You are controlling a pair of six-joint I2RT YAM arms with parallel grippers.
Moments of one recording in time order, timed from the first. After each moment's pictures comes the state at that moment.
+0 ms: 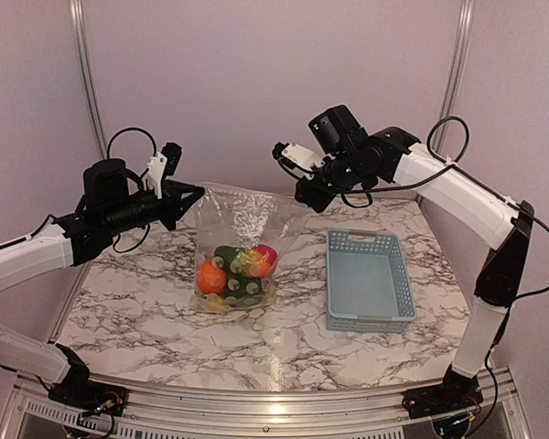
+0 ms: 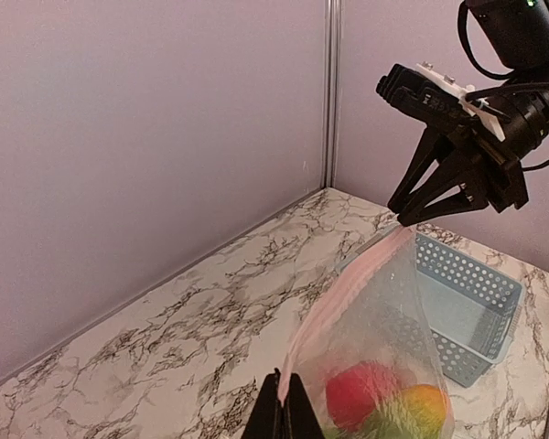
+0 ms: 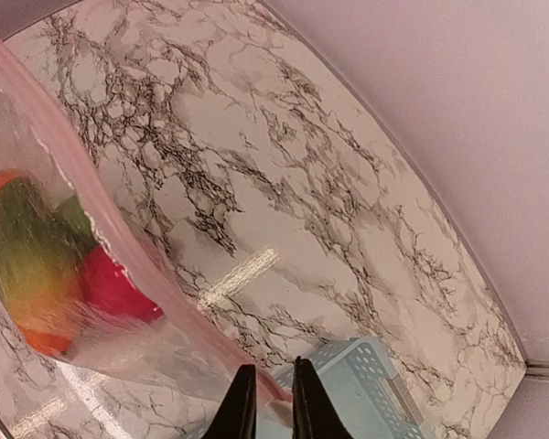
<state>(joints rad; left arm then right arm) -0.56 1.23 0.91 0.17 0.29 0.05 0.78 1.82 1.95 -0.93 0.08 -0.25</state>
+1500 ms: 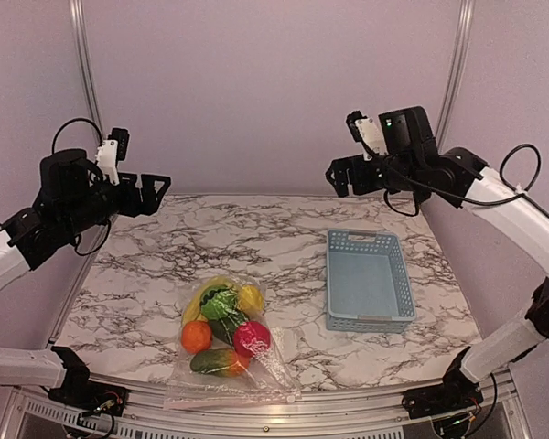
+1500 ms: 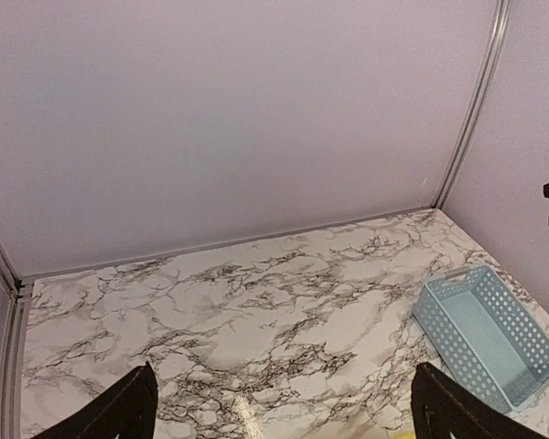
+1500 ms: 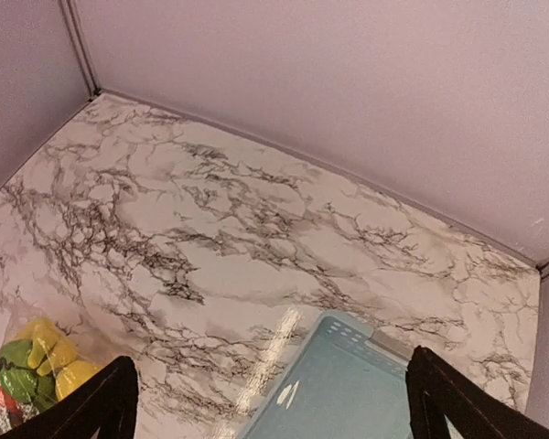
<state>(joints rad) -0.56 0.97 0.96 -0.22 -0.09 -0.15 0.72 1.48 1.58 -0.66 0.19 0.09</state>
